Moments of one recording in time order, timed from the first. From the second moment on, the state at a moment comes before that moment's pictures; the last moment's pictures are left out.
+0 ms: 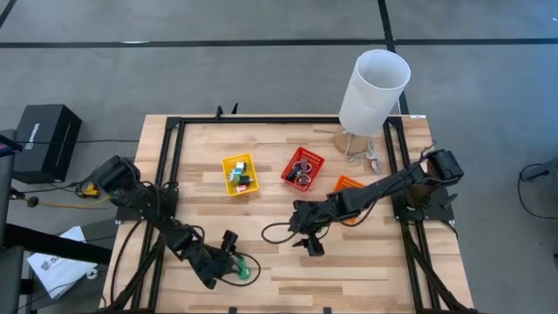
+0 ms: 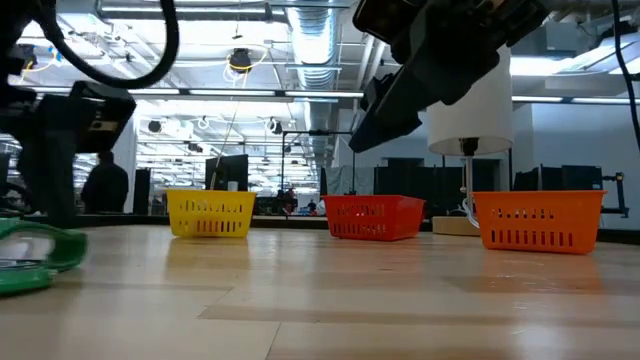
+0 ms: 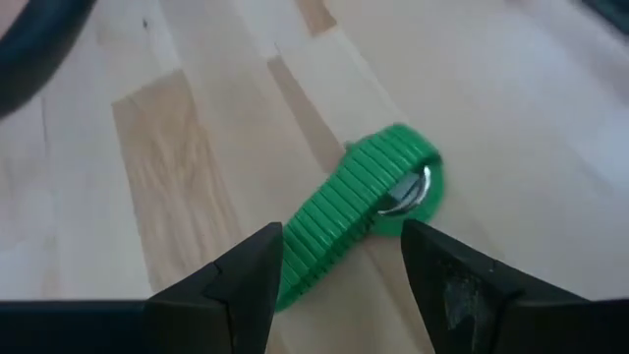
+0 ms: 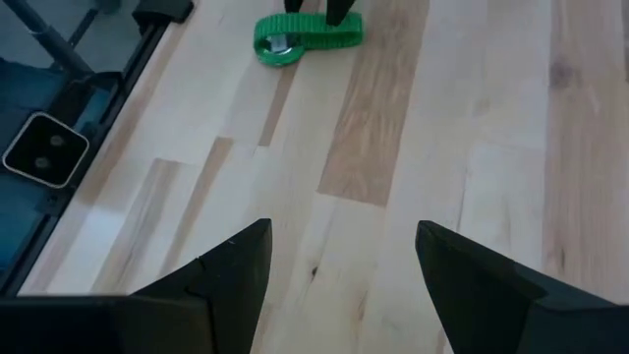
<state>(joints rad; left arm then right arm) -0.78 1.63 0.63 0.14 -0.39 -0.14 0.27 1.72 1.02 -0.10 -0.13 0.10</state>
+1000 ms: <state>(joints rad) -0.75 1.68 0.63 0.32 -0.49 0.18 0.27 1.72 1.02 -0.10 -0.13 0.13</state>
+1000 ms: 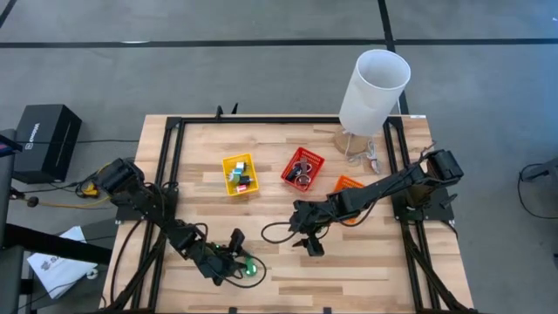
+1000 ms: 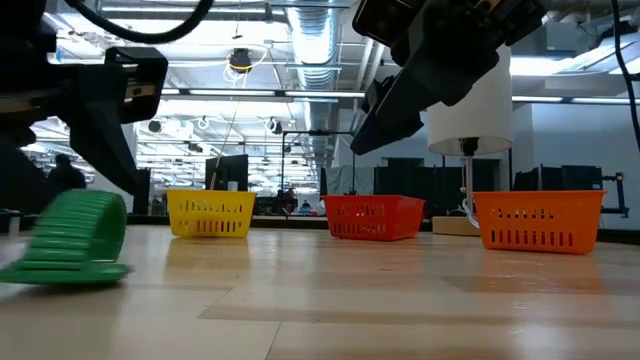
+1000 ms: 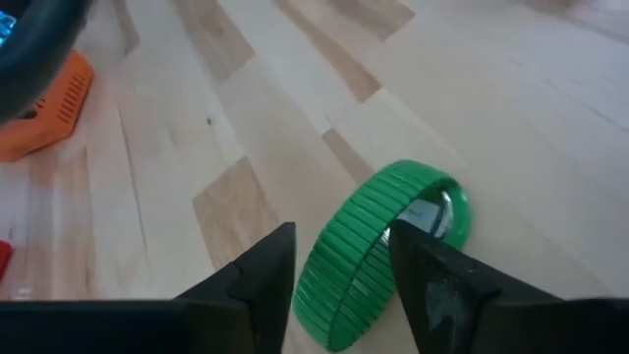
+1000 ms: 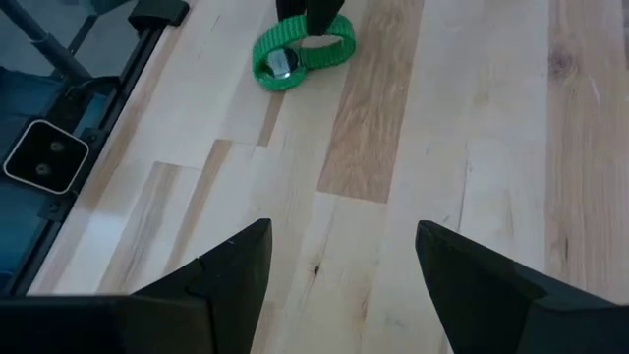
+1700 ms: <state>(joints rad) -0.74 1.68 0.63 0.33 -0.50 0.18 0.30 1.72 1.02 -0.10 -0.13 0.16</state>
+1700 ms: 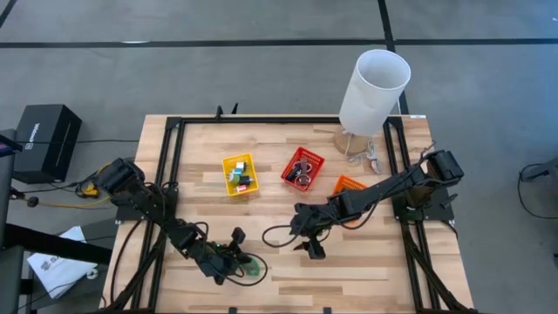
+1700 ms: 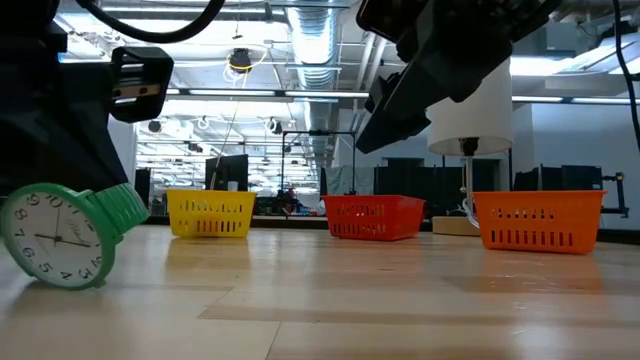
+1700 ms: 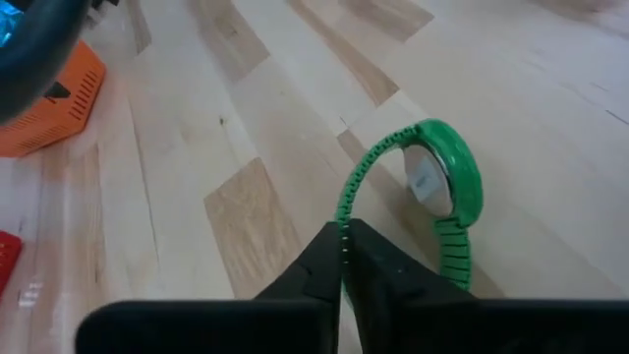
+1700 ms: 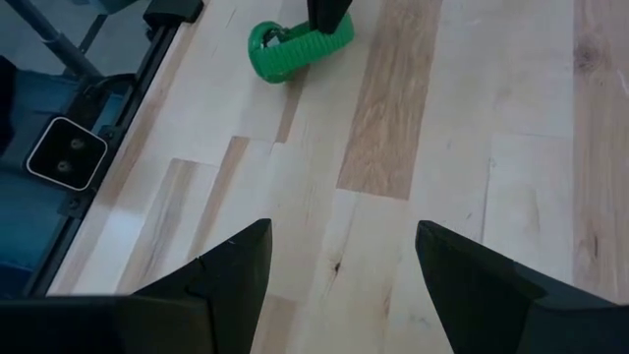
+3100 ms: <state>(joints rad) -0.54 1.68 0.72 0.32 -0.59 0.30 0.27 1.72 1.02 0.08 -0.17 0.53</state>
